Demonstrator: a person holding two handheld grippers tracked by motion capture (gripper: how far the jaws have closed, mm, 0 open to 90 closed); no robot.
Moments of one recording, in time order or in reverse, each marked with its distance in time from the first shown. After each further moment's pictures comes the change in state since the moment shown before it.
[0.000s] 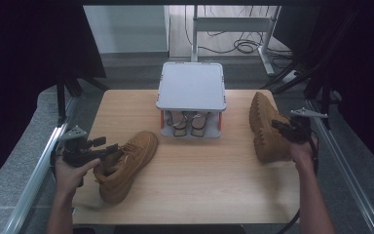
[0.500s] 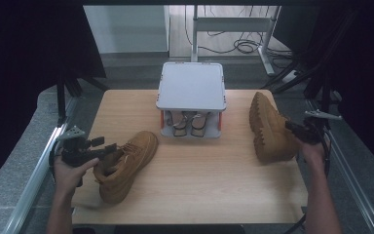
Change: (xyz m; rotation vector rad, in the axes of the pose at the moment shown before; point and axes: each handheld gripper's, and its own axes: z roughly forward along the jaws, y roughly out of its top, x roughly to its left) left arm 0.005 -0.002 0.001 0.001 0.008 -0.017; right arm -0.046 -0.015 -0.006 0.007 -0.071 0.069
